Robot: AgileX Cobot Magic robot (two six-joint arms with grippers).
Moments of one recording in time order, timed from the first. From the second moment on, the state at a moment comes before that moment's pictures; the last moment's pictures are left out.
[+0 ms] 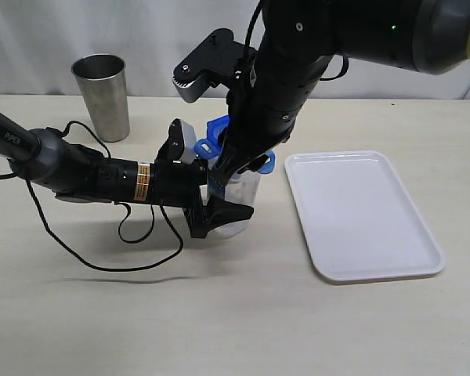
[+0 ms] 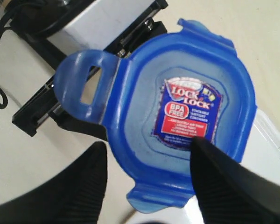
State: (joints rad) left arm -0.34 2.35 -1.24 1.31 -1.05 -0.62; right arm 0.66 1.85 -1.55 -0.14 0.98 -0.26
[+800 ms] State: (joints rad) left arm -0.34 2.35 -1.24 1.31 -1.11 -0.60; right arm 0.66 1.85 -1.72 0.04 0.98 -0.18
